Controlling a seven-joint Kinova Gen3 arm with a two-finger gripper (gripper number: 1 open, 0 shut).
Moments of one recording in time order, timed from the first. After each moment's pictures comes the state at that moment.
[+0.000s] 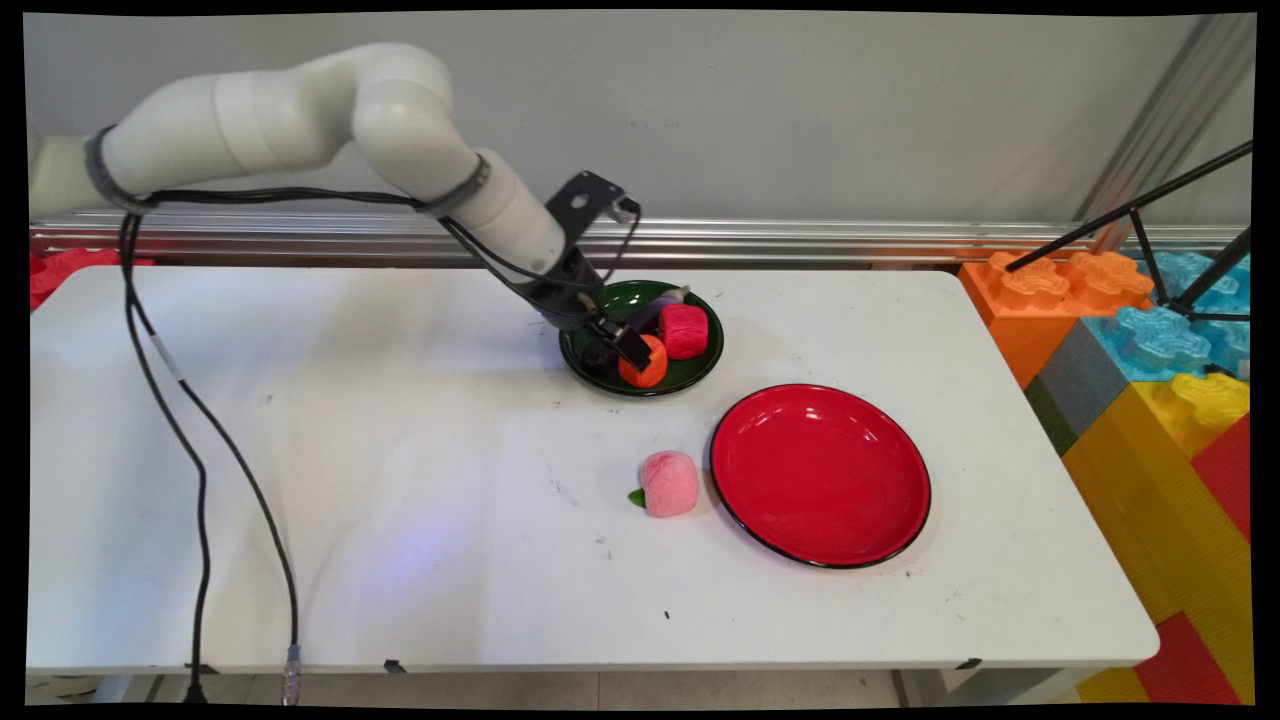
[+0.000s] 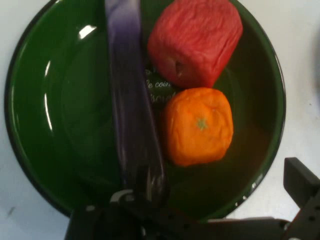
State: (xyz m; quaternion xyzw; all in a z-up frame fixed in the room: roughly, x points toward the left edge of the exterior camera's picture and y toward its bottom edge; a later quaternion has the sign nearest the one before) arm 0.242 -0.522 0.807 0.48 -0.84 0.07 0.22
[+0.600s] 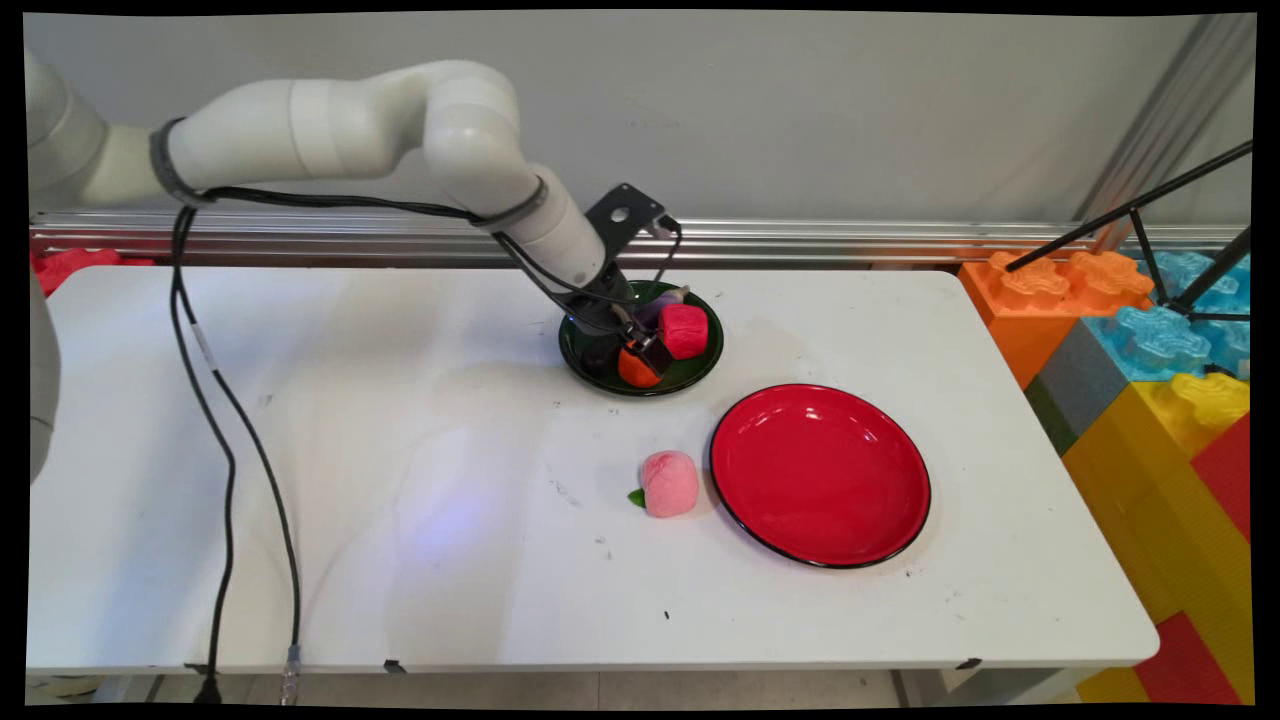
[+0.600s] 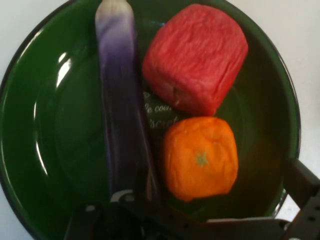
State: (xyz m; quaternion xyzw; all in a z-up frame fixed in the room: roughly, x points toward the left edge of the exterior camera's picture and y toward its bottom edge) arm 0.205 -0.538 0.793 0.47 -0.86 0.10 0.19
